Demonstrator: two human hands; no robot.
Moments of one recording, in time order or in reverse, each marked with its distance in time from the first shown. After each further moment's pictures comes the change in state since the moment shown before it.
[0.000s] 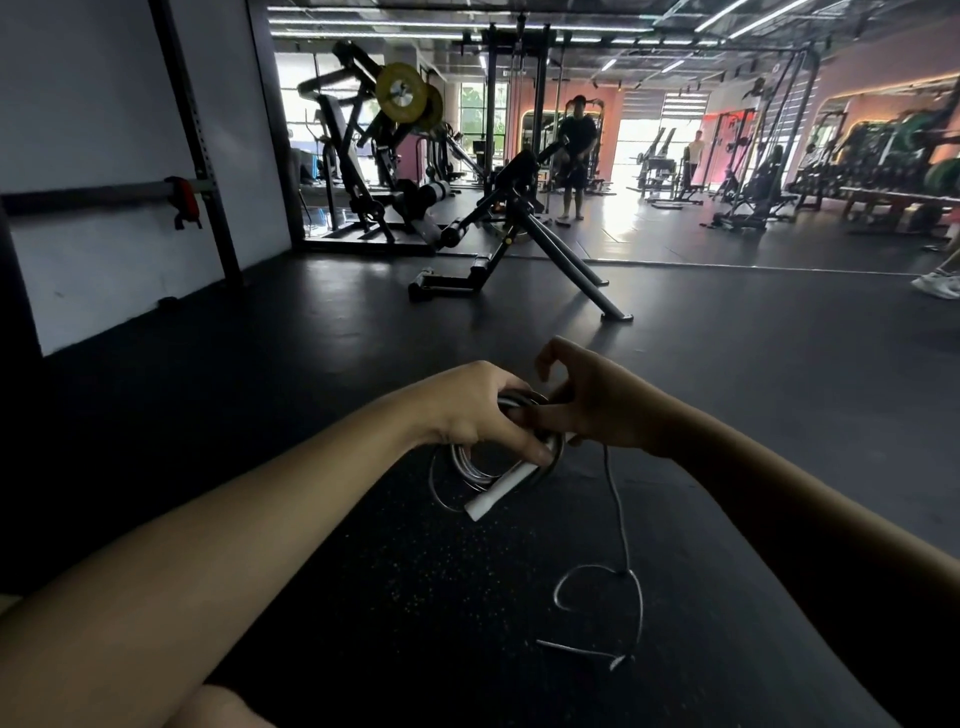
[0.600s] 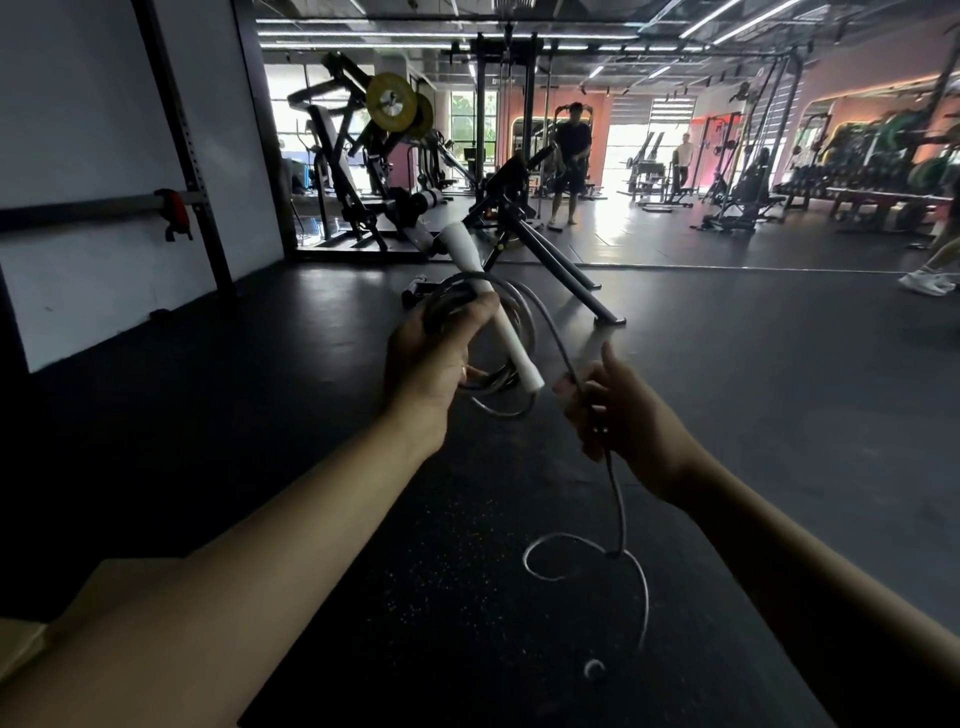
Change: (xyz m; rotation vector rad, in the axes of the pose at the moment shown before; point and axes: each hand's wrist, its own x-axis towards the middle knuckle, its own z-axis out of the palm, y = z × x) left_hand 0.009 0.014 0.007 -0.878 0.847 0.133; right_hand -0.022 0.033 0.003 0.783 0.193 0.059
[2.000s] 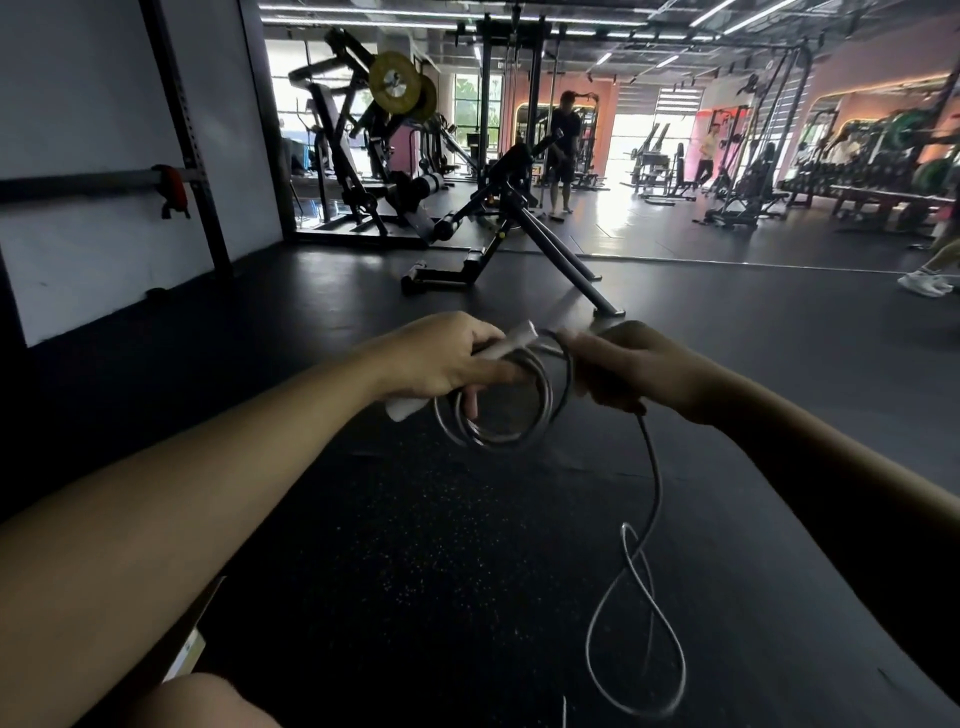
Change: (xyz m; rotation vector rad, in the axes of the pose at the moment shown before) left_hand 0.015 0.029 -0.025 0.993 -0.788 0.063; right_hand 0.013 -0.051 -0.013 -0.630 -0.211 -0.074
